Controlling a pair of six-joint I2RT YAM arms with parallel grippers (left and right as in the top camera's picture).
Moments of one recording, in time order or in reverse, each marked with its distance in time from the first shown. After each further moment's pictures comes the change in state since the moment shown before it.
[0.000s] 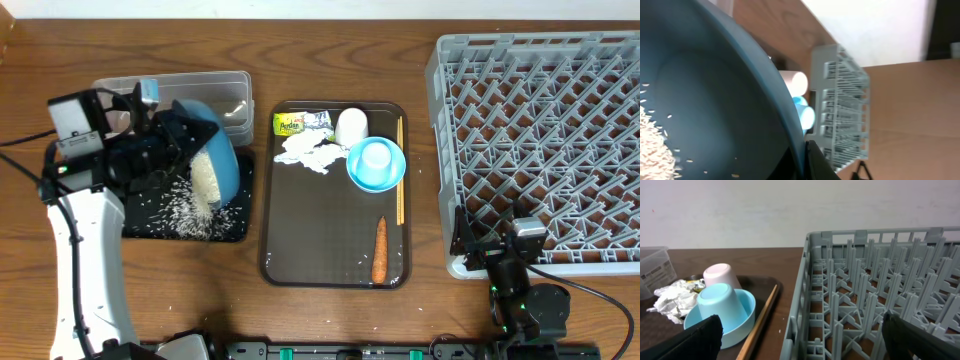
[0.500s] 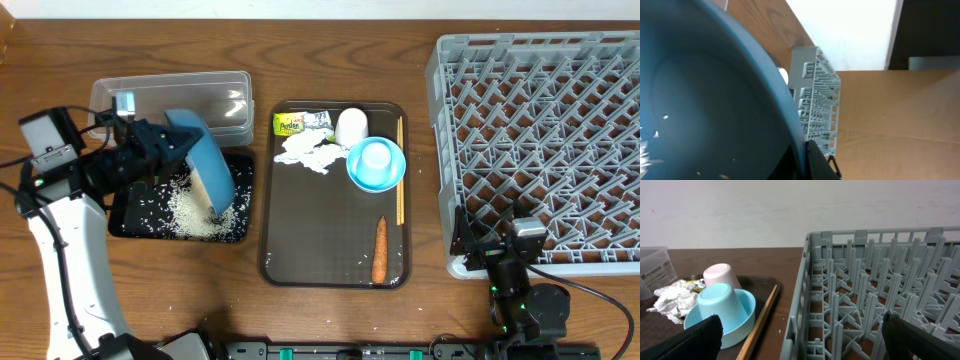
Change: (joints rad) left arm 0.137 0.000 -0.032 -0.053 0.180 -0.005; right arm 0.000 0.000 0.000 0.000 0.000 0.000
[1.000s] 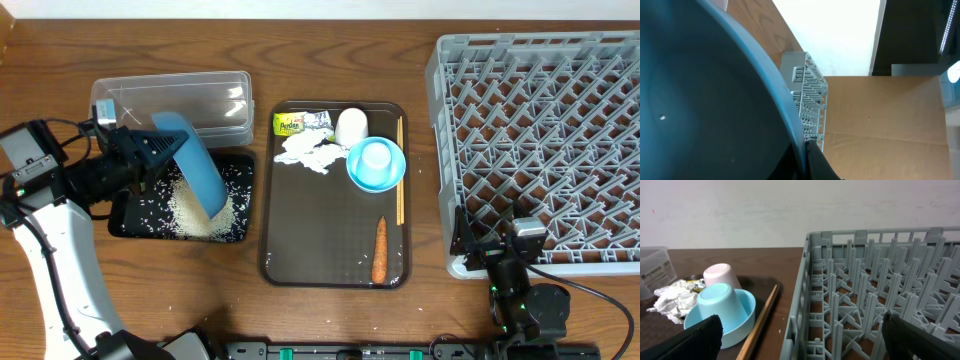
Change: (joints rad) left arm 0.089 0.000 -0.005 -0.049 0.085 0.048; right arm 0.000 0.000 0.000 0.000 0.000 0.000
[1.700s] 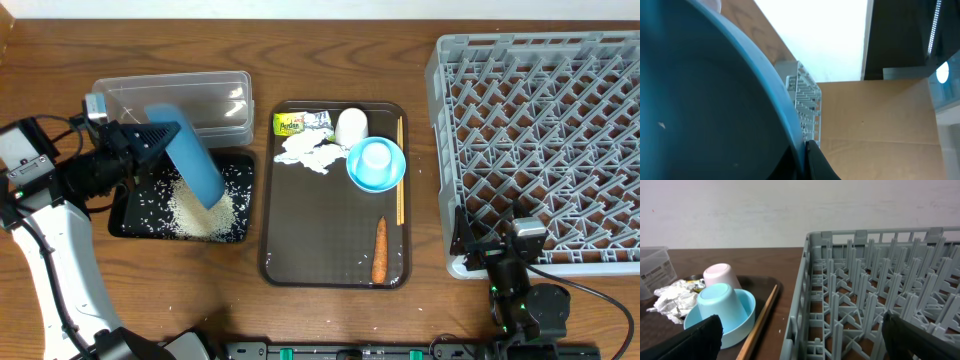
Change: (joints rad) left arm 0.019 0.004 -0.012 0.141 0.043 -0.089; right arm 0.000 0.000 0.000 0.000 0.000 0.000
